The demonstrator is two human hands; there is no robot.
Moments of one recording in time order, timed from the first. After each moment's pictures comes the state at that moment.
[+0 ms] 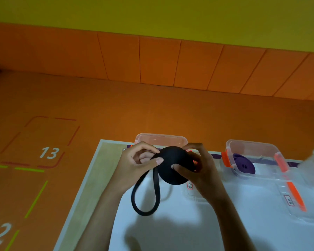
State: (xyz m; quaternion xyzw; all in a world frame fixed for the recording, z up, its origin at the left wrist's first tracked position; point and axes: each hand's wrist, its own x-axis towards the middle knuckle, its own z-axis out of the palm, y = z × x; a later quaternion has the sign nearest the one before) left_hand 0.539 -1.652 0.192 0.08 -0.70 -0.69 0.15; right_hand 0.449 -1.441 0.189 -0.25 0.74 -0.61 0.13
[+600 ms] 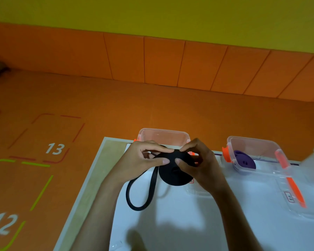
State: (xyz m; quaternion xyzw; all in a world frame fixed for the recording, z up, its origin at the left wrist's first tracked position) left_hand 0.555 -1.647 0.202 0.01 -0.77 -0.64 0.05; right_hand 0.465 -1.432 0.199 -0.31 0.74 -0.58 0.11
